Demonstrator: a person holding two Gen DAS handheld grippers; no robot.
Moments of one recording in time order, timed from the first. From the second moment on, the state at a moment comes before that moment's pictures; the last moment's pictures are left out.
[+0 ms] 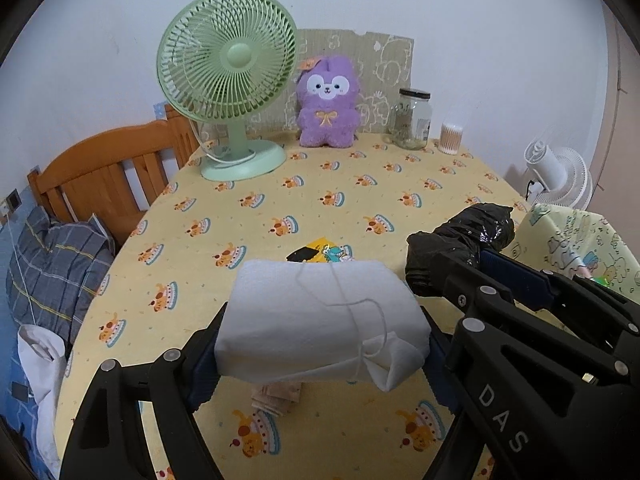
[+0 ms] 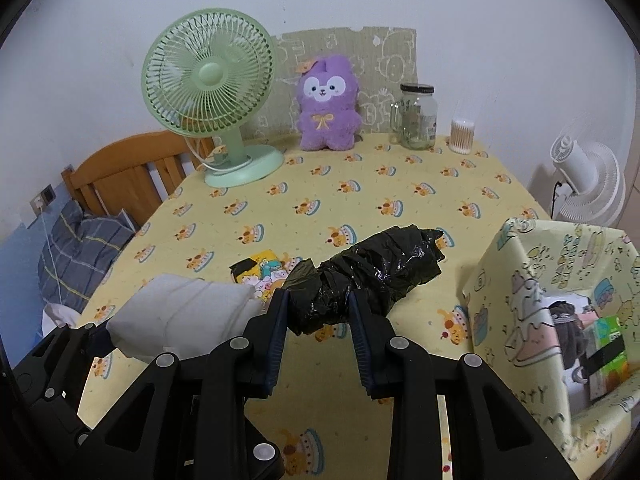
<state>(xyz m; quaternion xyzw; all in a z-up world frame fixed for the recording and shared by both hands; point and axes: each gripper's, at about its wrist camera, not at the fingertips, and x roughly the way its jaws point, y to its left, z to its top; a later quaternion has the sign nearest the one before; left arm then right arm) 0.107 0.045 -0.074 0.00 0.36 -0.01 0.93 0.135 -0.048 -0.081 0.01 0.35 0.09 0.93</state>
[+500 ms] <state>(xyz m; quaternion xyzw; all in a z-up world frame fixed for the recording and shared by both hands) 0.081 0.040 -0.039 0.00 0.32 -0.01 0.95 0.105 -0.052 -0.042 0.01 0.32 0.10 0.94</state>
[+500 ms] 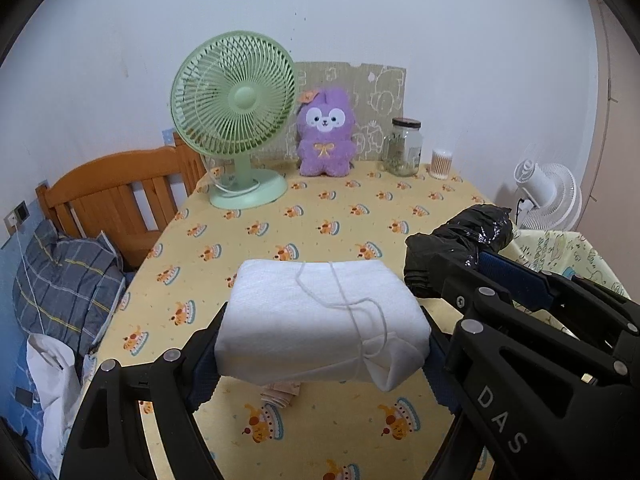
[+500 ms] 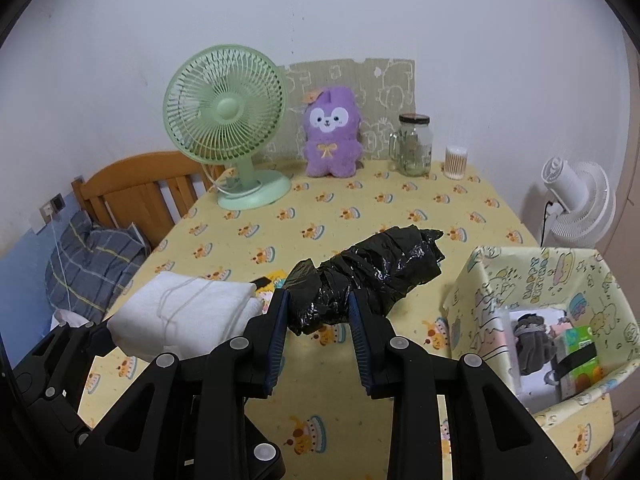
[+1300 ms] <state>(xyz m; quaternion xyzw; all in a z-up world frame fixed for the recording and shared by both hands) 0.073 0.031 -0.004 0.01 0.29 -0.01 0.96 0.099 -0.061 -0.002 0.01 0.29 0.10 0.95</state>
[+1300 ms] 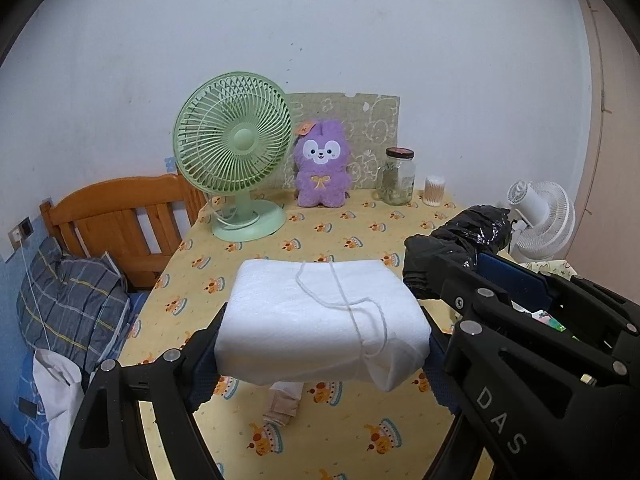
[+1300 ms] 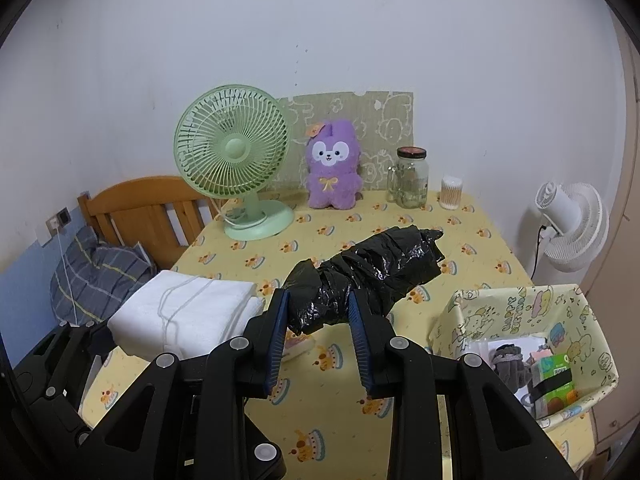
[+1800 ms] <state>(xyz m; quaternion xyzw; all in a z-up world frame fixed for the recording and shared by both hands) 0.079 -0.004 0.001 0.02 0.28 -0.03 0.96 0.098 -0.096 0.008 0.01 0.28 0.08 0.96</state>
